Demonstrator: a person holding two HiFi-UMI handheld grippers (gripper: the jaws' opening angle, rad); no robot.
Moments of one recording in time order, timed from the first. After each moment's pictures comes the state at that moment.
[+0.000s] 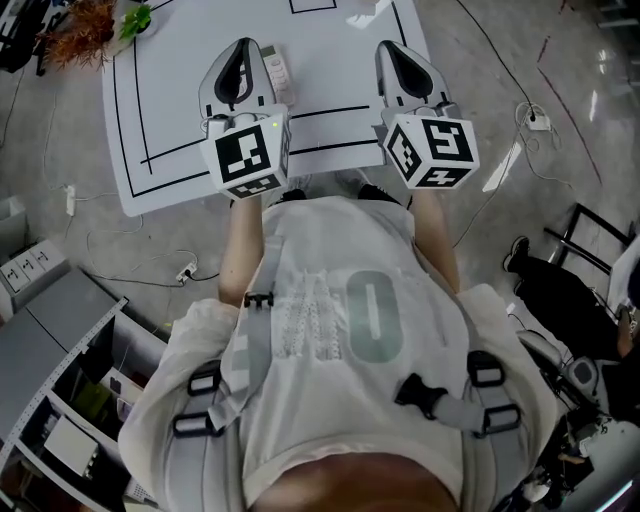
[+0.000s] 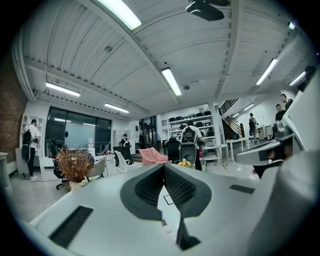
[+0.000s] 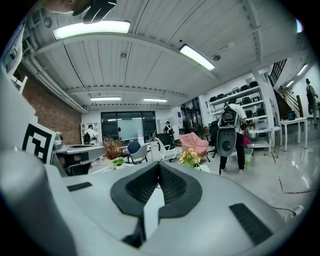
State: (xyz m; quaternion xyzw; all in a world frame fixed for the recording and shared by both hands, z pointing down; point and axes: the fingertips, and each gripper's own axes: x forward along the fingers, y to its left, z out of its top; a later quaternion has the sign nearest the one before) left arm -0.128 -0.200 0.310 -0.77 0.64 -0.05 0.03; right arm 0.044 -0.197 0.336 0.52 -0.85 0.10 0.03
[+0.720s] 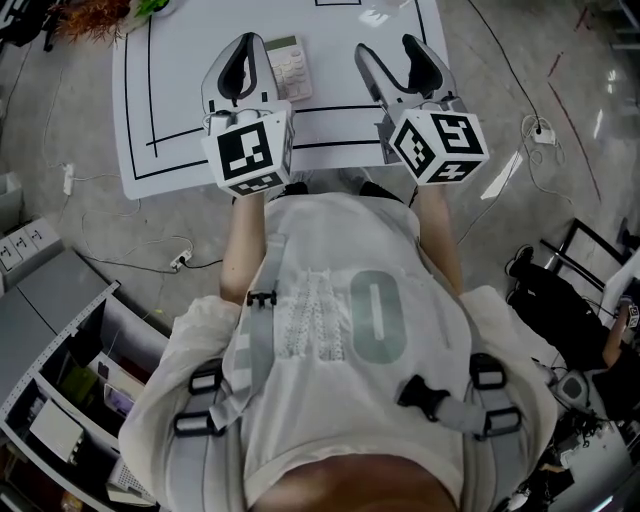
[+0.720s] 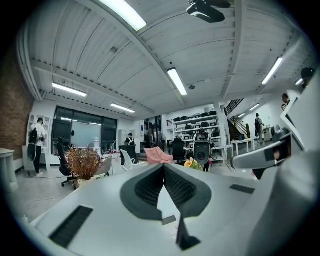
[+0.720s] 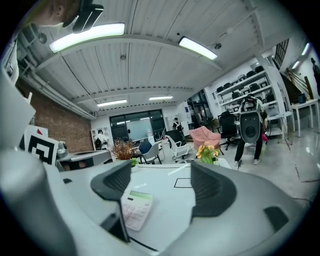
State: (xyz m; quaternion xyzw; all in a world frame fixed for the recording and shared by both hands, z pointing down) left arm -0.160 -0.190 0.312 -0.75 0.66 -0.04 0.02; right arm 0.002 -0.199 0.340 0.46 -0.87 0.14 0.02
